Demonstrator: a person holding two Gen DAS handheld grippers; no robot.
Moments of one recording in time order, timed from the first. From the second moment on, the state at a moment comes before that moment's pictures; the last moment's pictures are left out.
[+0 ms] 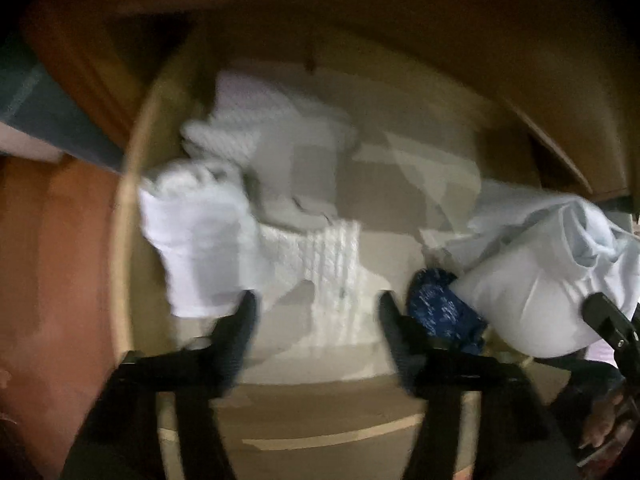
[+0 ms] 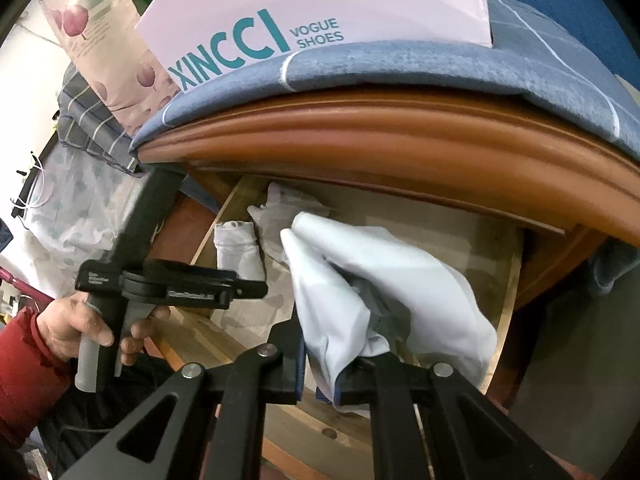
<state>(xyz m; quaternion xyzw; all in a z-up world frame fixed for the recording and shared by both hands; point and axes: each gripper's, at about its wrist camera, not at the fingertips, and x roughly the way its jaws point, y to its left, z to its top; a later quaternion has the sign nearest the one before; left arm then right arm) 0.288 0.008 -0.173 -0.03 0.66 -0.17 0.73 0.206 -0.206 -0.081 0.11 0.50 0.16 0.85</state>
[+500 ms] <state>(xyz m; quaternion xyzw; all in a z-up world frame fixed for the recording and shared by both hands) 0.311 0.020 -0.186 0.02 0.66 -0.07 0.74 0.206 -0.204 -0.081 0.10 0.50 0.17 0.84</state>
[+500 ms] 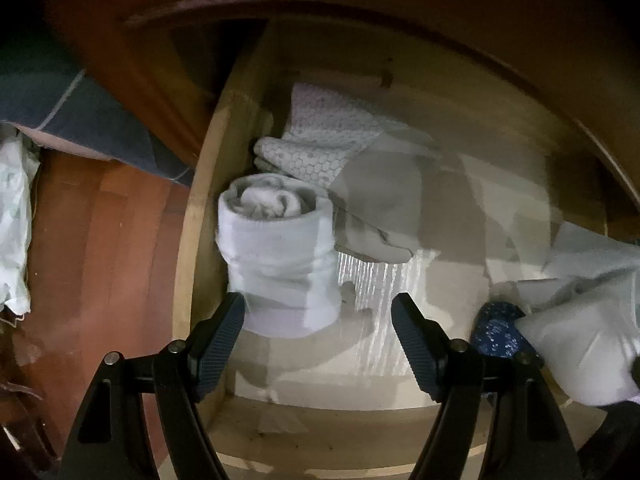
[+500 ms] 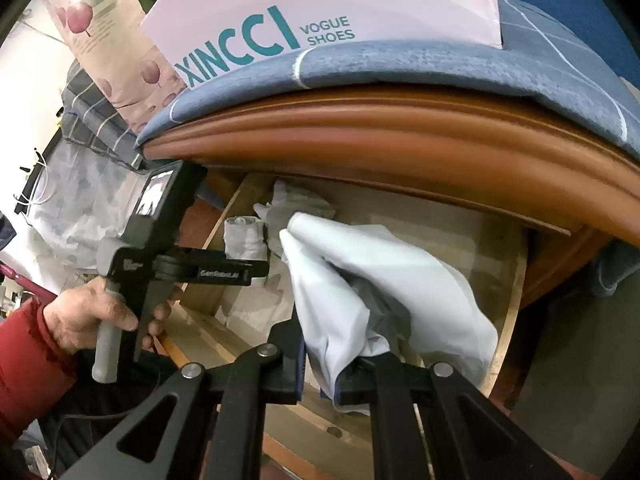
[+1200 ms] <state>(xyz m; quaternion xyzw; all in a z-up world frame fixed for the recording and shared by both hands) 0.349 -0.024 -0.227 0.10 0.72 -0.02 0.69 0.209 -0.208 -0.083 0.10 0.50 0.18 0.84</state>
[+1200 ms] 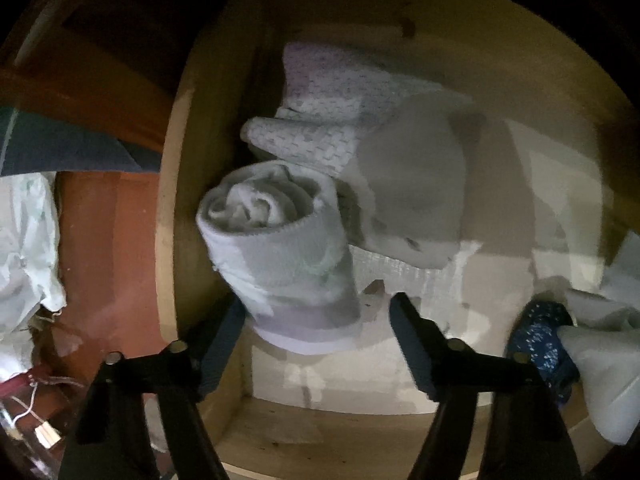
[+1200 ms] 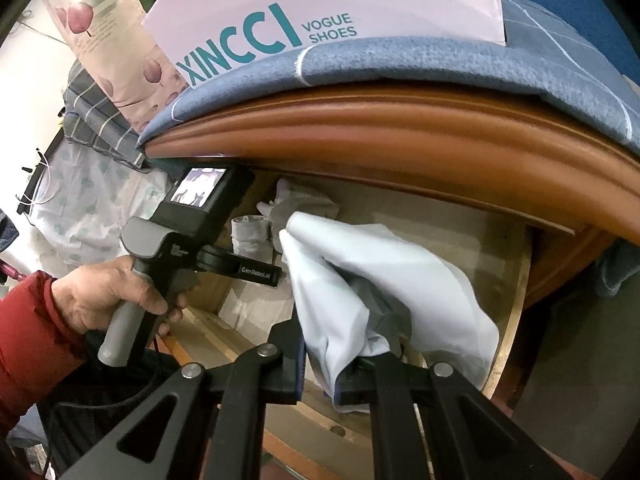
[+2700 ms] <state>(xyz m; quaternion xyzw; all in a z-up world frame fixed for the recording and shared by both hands) 0.219 0.029 -0.020 0.04 0.56 -0.16 0.81 0.221 -0.177 -0.101 0.06 0.52 0.15 0.84</state>
